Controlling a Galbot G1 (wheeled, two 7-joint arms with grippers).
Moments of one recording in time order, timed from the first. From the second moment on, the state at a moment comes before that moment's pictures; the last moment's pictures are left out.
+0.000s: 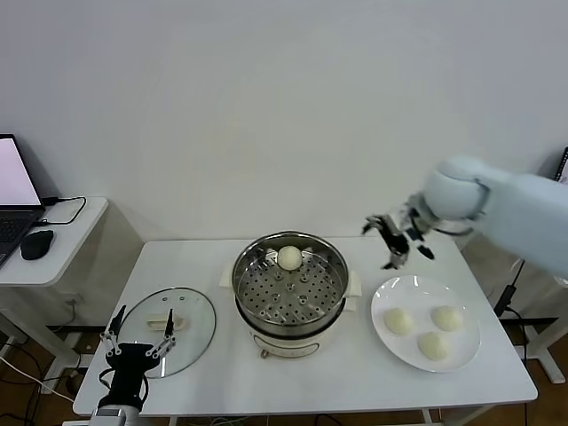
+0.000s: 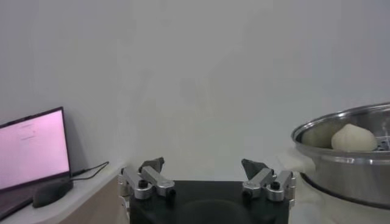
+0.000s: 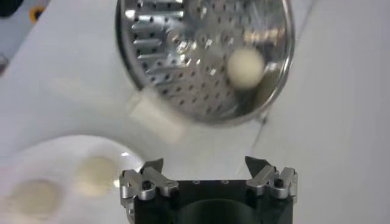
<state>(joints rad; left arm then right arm) 1.73 -1.28 -0.62 -2.16 0.00 -0.06 -0.17 0.43 0.49 -1.10 1.65 0.11 -0.24 -1.02</state>
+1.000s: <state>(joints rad) 1.73 -1.30 -0.64 -2.13 0.01 -0.06 -0.18 -0.07 0.51 -0.80 1.48 -0.11 -0.20 -1.02</state>
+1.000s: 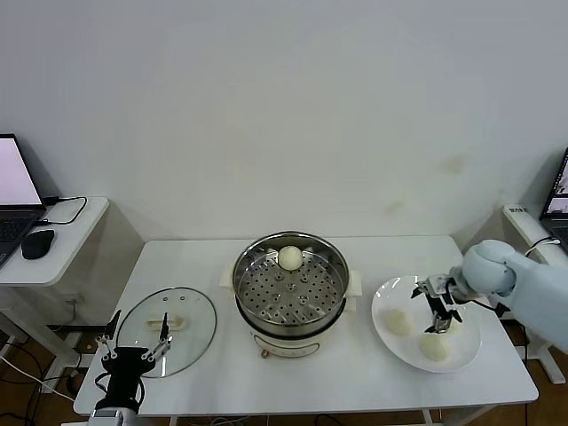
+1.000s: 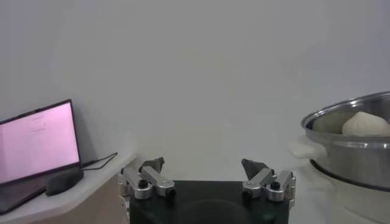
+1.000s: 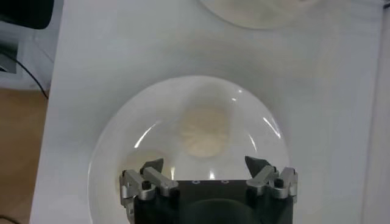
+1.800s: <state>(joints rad) 1.73 -1.30 -0.64 -2.13 0.01 -0.06 -0.18 -0.12 0.65 -0.78 1.35 -0.16 -0.20 -0.99</state>
